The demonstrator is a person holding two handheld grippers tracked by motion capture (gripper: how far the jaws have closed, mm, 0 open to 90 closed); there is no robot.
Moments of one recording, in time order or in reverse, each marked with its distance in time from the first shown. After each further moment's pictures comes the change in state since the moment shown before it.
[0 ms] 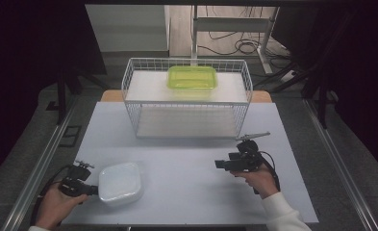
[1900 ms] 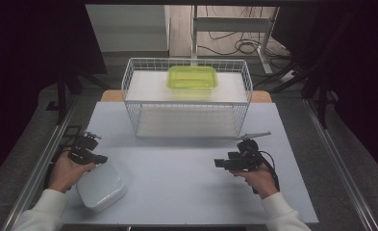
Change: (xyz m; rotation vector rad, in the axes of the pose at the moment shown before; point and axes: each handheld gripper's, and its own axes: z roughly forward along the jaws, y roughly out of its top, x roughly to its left) left arm 0.020 0.074 -0.009 -0.087 0.052 0.078; right arm 0.002 0.001 -0.001 -0.024 0.015 0.011
